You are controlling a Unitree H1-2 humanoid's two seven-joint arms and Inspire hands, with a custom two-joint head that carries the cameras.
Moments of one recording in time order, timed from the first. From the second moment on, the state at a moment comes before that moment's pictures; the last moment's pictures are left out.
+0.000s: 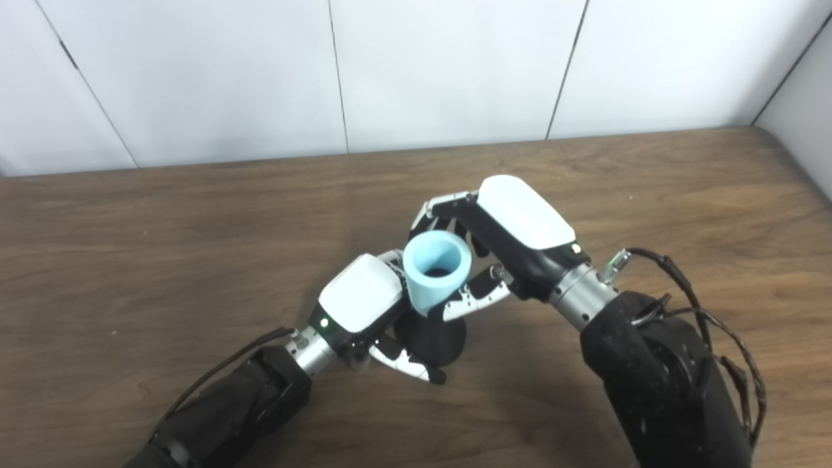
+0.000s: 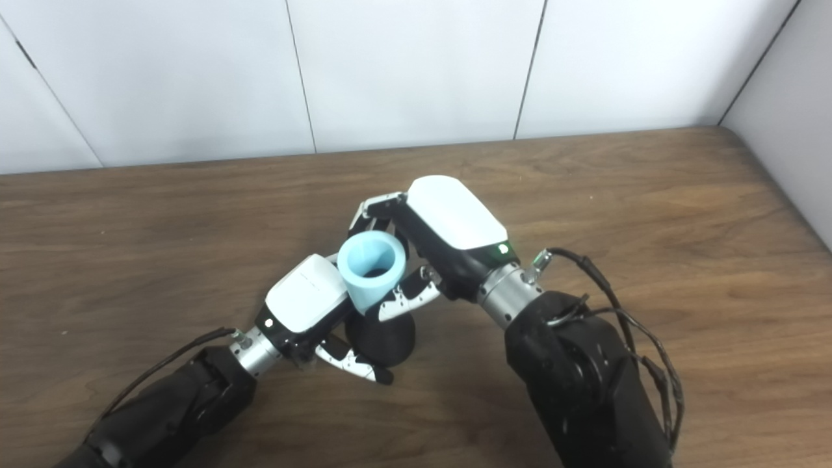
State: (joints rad) left arm -0.47 0.38 -0.90 0.28 0.92 -0.25 0.37; right arm -0.21 -0.23 0.29 -0.71 -0.91 0.25 0.55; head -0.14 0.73
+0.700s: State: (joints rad) left arm -0.46 0.38 -0.91 0.27 0.92 -0.24 0.36; right arm -0.14 -0.20 0.24 -0.67 -0.86 0.15 0.43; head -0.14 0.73
